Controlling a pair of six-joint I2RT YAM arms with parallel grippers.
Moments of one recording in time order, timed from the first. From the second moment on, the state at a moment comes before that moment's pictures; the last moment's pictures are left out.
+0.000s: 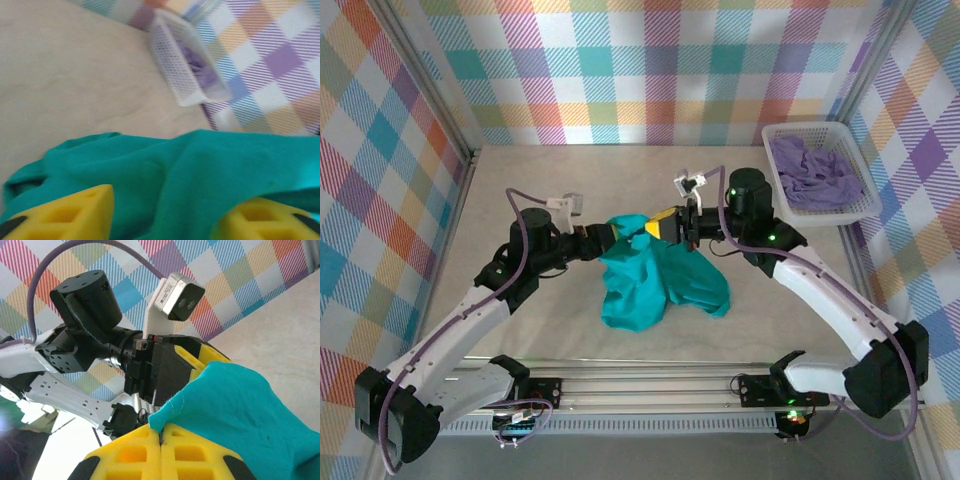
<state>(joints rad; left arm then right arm) -0.50 1.00 0.82 -0.20 0.32 -0.62 0.55 1.25 1.09 -0.07 -0.95 0.40</state>
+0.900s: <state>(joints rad) -0.59 1.05 0.93 -0.20 0.43 -0.47 0.57 1.21 1.09 -0.34 -0.48 0.22</state>
